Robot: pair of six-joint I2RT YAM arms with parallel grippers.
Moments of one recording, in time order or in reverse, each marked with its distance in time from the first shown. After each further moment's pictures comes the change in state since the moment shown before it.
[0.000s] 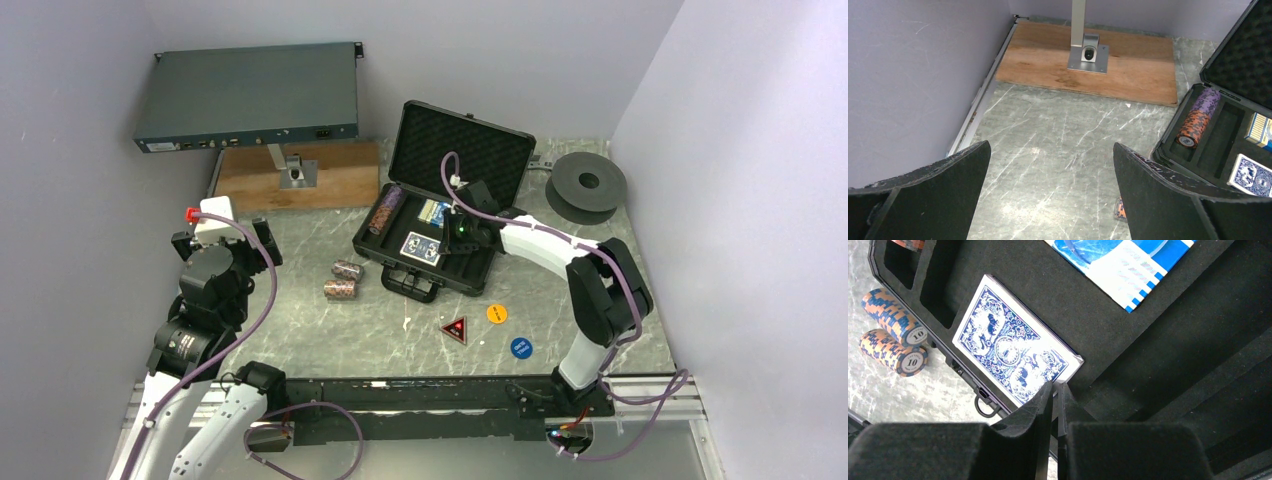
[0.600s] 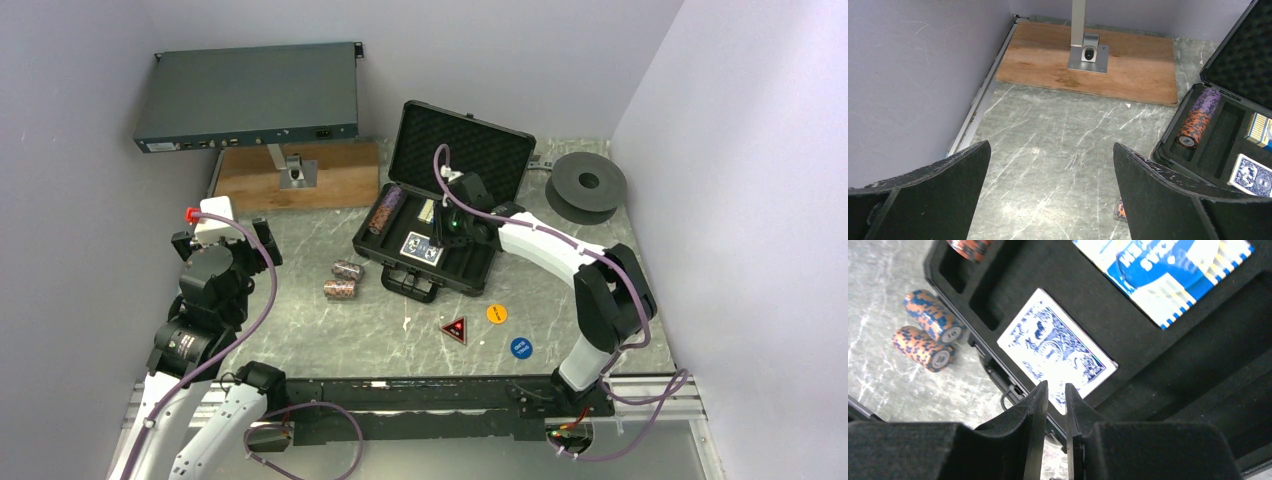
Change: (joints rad) left arm 0.000 0.000 0.000 0.000 0.000 0.000; right arm 0.042 -0.042 0.062 -0.039 0.031 -0.033
